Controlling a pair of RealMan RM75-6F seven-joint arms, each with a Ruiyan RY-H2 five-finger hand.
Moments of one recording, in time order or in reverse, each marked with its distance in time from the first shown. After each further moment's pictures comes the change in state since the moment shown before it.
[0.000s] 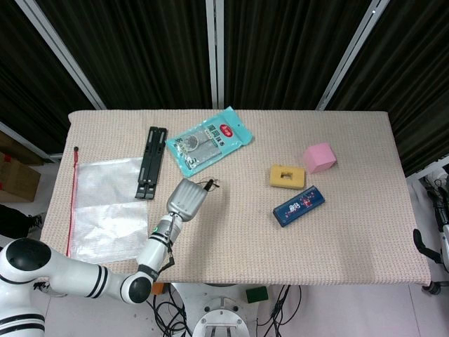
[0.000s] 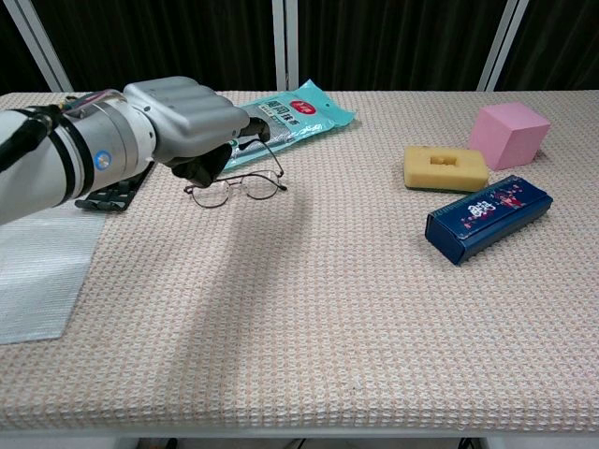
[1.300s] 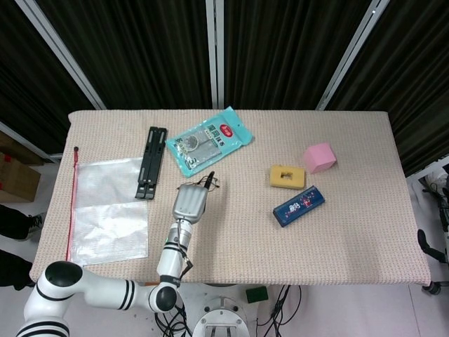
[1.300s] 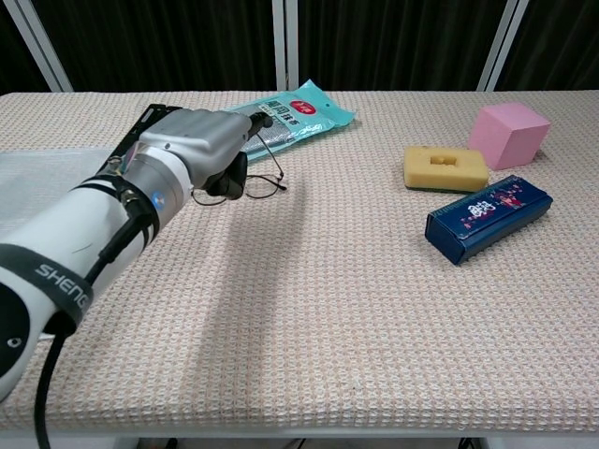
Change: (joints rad) left arm 0.131 -0.325 -0.124 0.257 0.099 0.158 -0.207; right arm 0.005 -0.004 0.000 0.049 0.021 -0.031 0.050
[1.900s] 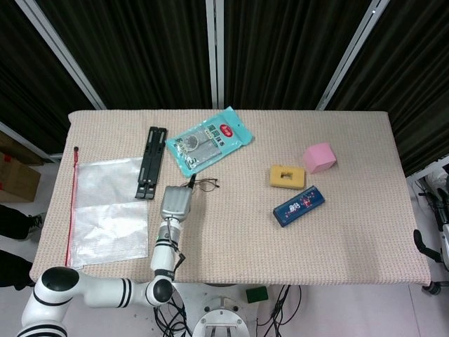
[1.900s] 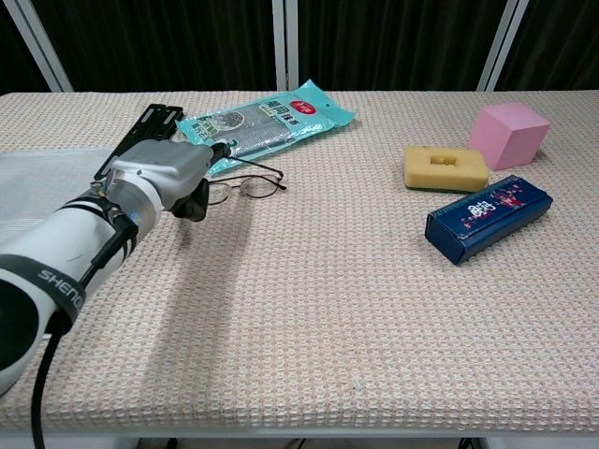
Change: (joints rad) left arm 0.066 -0.011 -0.002 0.116 -0.076 -0.069 0.012; right arm 0.005 -0.006 -0.004 -0.009 -0.002 -0.010 -0.023
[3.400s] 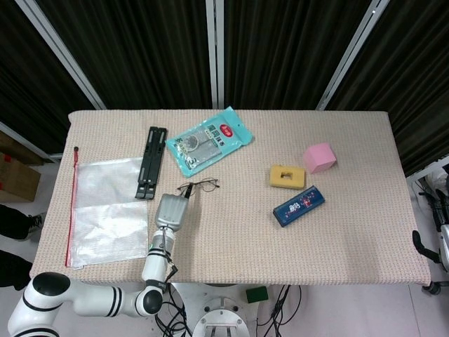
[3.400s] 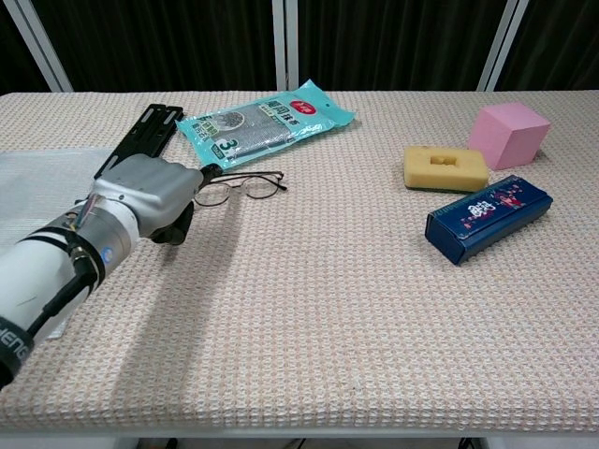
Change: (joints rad) left arm 0.067 0.032 0.091 -0.067 0.094 0.021 0.117; right arm 0.003 -0.006 -0.003 -0.001 0.002 -0.009 -0.013
